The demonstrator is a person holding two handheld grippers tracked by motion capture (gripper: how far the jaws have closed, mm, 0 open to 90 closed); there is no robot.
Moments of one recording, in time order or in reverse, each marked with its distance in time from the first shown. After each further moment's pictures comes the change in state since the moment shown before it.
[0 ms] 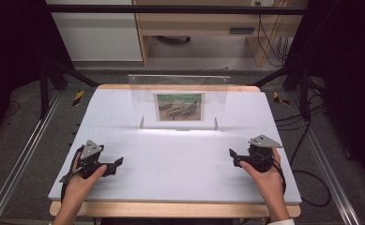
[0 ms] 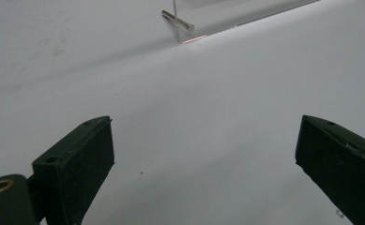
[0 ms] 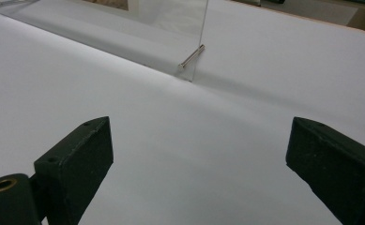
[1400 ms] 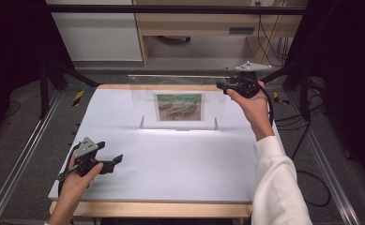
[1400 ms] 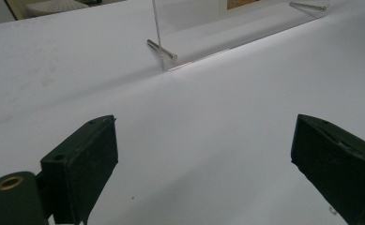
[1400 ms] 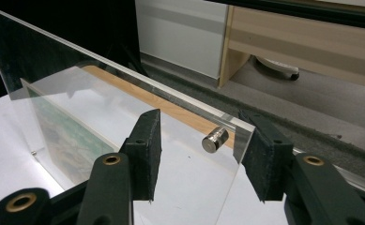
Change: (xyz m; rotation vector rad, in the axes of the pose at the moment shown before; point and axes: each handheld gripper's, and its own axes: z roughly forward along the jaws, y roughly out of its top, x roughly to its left) left arm 0.003 0.011 -0.009 -0.071 -0.073 0.008; right arm -0.034 0.195 0.065 -0.159 0.190 -0.050
